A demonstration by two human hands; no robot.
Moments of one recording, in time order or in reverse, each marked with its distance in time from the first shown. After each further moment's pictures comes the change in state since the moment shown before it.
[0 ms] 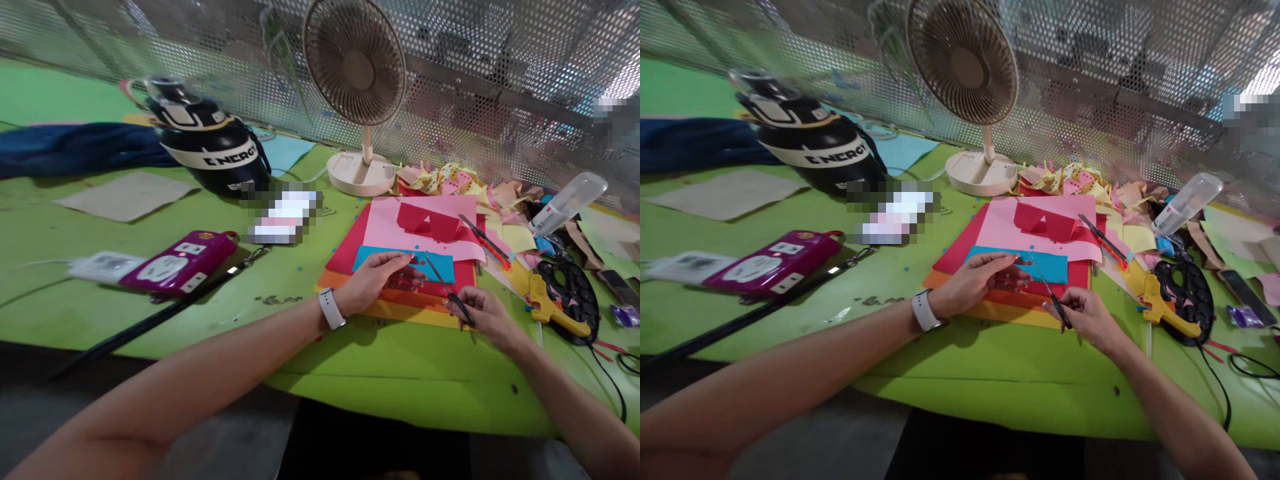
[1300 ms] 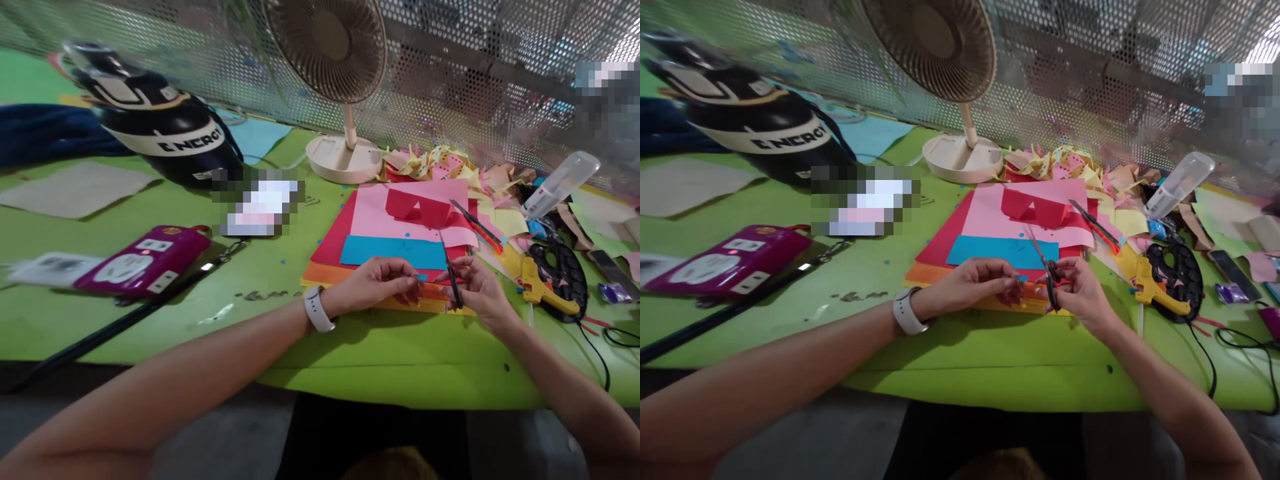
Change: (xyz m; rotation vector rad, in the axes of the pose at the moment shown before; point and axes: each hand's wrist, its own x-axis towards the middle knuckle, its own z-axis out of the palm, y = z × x) left_hand -0.011 -0.002 0.004 0.246 -0.348 -0.004; right_hand 0.004 0.009 -0.002 0.359 0.068 -0.175
